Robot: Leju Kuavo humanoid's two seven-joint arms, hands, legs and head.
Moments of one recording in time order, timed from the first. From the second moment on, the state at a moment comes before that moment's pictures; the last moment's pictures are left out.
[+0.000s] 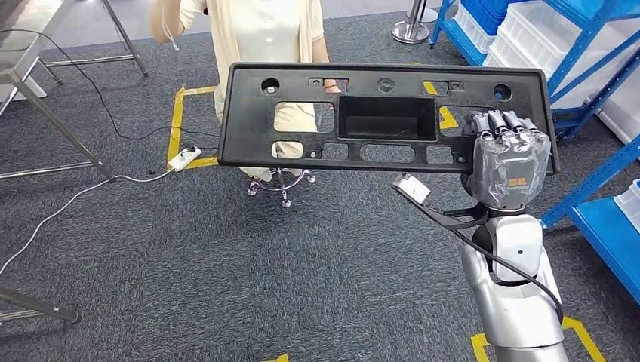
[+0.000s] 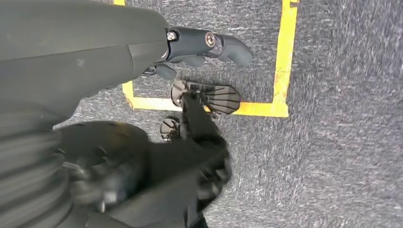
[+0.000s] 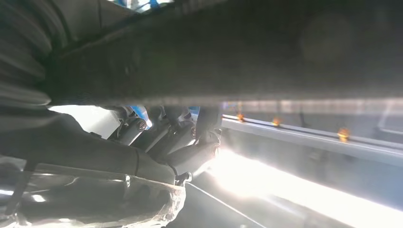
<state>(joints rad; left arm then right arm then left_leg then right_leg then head) -0.15 -0.15 1.05 -0.23 -0.65 -0.12 -0.35 -0.35 -0.18 0.17 -1.71 1.57 -0.57 0.05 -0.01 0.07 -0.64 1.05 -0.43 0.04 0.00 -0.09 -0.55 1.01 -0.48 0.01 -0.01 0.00</state>
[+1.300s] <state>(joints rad) -0.14 -0.15 1.06 -0.23 -0.63 -0.12 -0.35 -0.50 -0.37 0.54 -1.69 1.57 -0.55 0.38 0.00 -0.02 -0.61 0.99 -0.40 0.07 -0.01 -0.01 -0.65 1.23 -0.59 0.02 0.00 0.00</state>
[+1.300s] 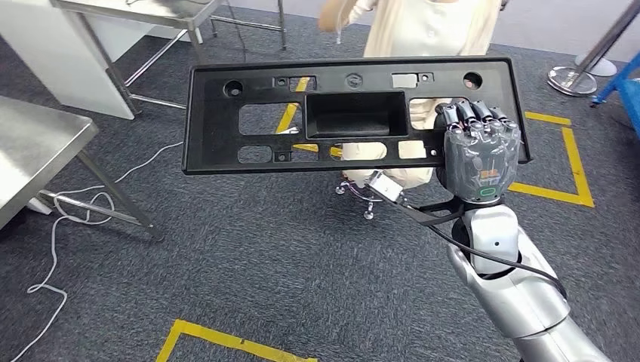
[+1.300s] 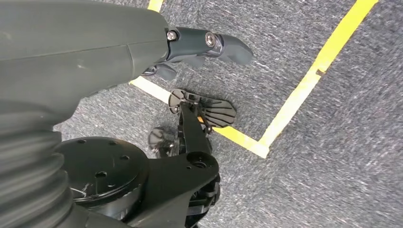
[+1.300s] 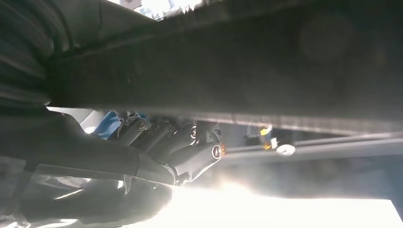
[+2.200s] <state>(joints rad) -0.13 -0.15 1.07 -0.22 -0.62 -0.12 -0.36 -0.50 -0.36 0.55 -1.68 1.57 -0.56 0.35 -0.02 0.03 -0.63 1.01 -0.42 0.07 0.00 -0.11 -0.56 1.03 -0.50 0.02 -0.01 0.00</state>
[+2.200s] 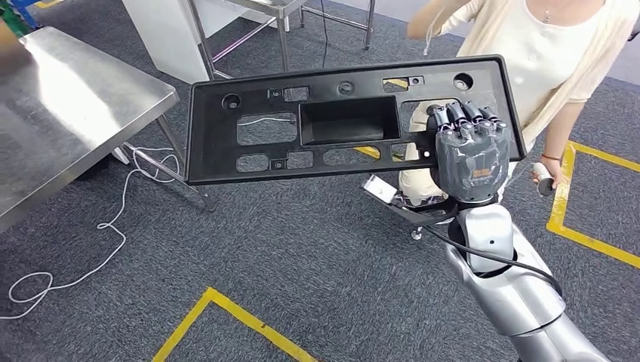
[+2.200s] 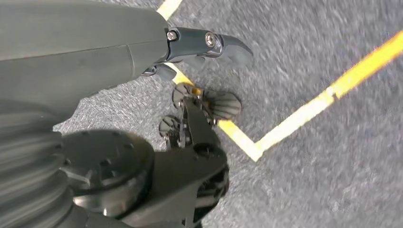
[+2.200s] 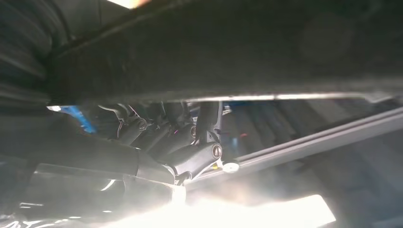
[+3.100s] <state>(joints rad) -0.12 -0.14 1.10 -0.22 -0.60 -0.12 -0.39 -0.53 -0.29 0.57 -1.62 1.57 -0.57 0.27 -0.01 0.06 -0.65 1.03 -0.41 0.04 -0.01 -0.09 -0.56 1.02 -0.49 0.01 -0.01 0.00</state>
